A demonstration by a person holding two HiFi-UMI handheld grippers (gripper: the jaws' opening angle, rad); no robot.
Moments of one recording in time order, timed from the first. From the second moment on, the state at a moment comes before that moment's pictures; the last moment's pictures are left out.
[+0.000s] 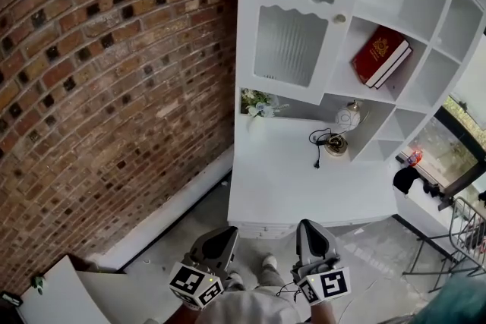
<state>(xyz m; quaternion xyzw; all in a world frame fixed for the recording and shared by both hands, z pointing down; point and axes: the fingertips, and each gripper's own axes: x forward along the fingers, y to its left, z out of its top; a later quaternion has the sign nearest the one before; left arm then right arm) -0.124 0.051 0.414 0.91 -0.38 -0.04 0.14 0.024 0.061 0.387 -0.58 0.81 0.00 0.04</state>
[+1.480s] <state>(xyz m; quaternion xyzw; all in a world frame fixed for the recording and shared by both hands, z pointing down) 0.043 -0.152 0.396 0.90 -0.43 -0.03 0.08 0.176 -0.159 0.381 -0.50 0.86 0.02 0.09</state>
